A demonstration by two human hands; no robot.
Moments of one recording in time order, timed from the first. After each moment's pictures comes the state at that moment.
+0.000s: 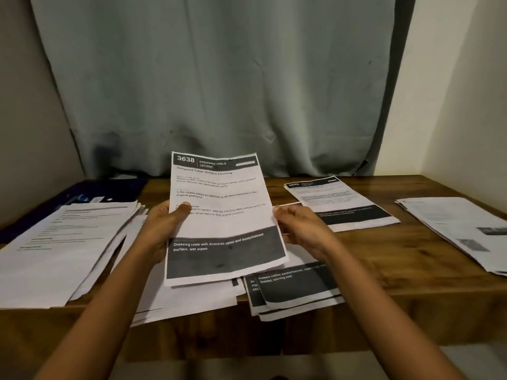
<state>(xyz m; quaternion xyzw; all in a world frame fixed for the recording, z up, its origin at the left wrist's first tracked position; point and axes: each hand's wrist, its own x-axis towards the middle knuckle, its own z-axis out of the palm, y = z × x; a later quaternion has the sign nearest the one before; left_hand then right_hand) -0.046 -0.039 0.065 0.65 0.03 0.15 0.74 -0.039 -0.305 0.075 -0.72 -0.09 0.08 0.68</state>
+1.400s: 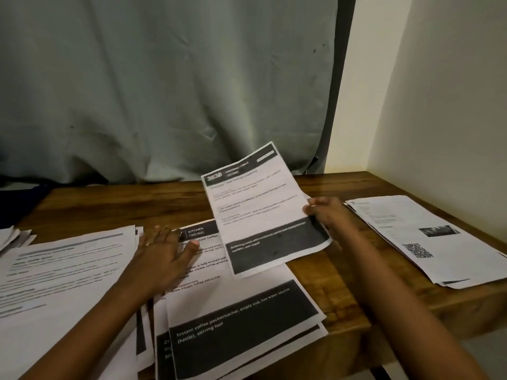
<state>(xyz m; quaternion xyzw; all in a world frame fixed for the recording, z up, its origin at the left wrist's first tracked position) 0.035 -0.139 0.016 0.98 -0.08 0.11 0.17 0.075 -0.478 0.070 -0.81 0.12 -0.08 0.57</state>
